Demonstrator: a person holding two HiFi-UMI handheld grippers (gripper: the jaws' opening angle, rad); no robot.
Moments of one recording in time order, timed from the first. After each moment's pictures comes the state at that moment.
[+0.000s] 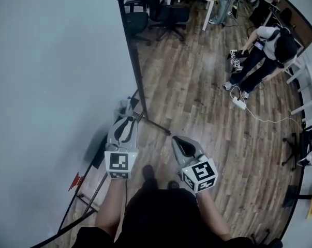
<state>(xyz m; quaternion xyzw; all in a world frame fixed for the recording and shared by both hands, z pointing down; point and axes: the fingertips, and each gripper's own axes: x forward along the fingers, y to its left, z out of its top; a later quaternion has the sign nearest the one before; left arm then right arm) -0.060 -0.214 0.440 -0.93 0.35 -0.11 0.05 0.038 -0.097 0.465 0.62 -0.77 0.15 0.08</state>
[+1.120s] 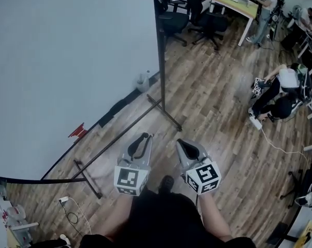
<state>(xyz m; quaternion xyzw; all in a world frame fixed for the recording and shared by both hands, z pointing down) -0.073 0.010 0.440 -0.89 0.44 -0.09 -0.02 0.028 0.041 0.472 0.50 -0.85 0.13 0.07</state>
